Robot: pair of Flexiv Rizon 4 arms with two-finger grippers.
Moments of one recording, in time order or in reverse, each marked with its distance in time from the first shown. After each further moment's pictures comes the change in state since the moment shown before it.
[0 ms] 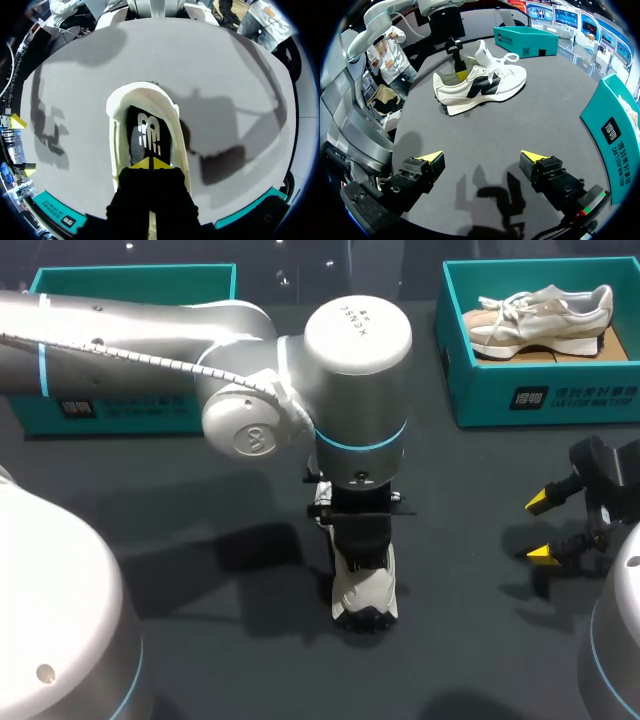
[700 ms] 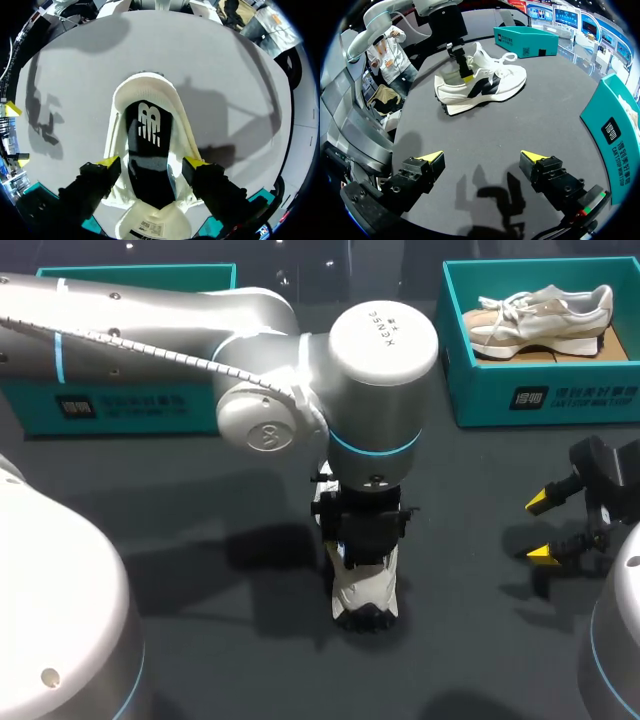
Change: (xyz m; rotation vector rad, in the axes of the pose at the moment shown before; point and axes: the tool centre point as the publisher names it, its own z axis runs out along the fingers) left arm 0.002 0.011 -0.003 -0.054 0.052 -0.074; right arm 0.000 0.000 0.000 0.000 0.000 0.000
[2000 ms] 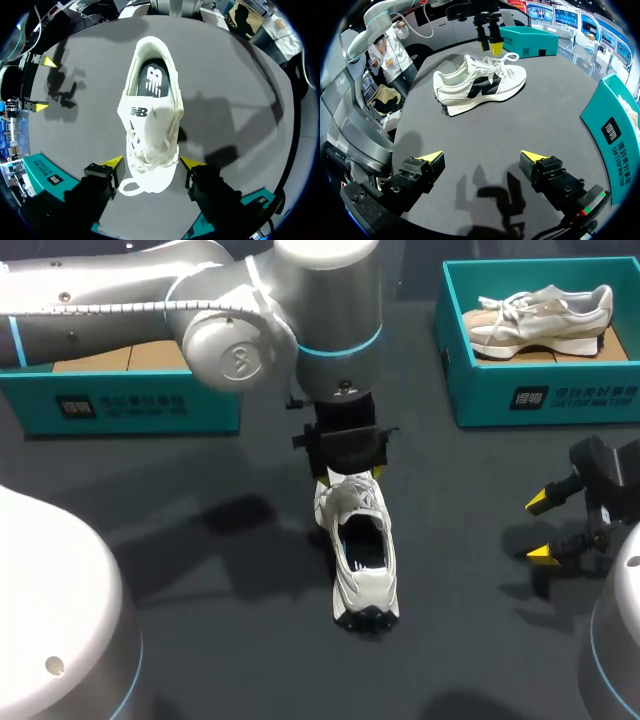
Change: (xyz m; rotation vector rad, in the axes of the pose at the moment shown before) left arm 0.012 0.084 -0.045 0.051 -0.092 -0.093; right arm 0.000 0.000 0.000 0.000 0.000 0.000
